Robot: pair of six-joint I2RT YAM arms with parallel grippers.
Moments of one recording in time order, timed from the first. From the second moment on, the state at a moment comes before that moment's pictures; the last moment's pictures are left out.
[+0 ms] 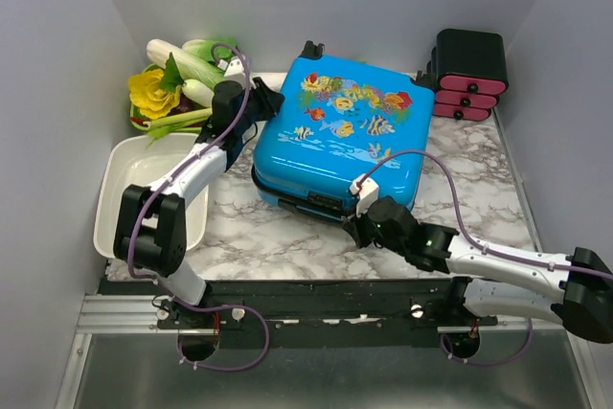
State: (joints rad) left arm -0.29 1.65 1.16 0.30 0.17 -0.51; right arm 1.04 1.06 0.56 -0.05 0.23 0.26
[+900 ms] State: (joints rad) left arm -0.67 1.12 0.65 0.37 0.21 -0.86; right arm 1.11 1.14 0.51 0.16 0.30 0.25
